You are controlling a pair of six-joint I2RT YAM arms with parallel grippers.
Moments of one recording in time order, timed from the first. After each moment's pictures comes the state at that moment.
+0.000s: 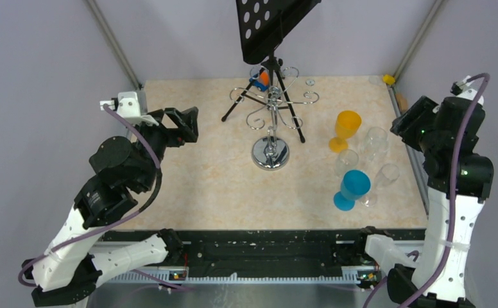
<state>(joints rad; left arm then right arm) -0.89 0.82 1.39 -0.44 -0.70 -0.18 -0.15 0.99 1.61 -1.17 0.14 0.43</state>
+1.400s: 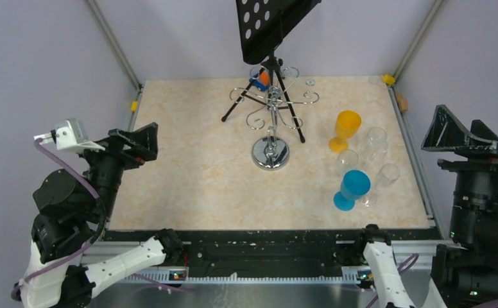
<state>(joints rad) -0.89 0.61 1.44 -0.70 -0.80 -0.36 -0.15 0.56 1.58 -0.58 0.08 0.47</state>
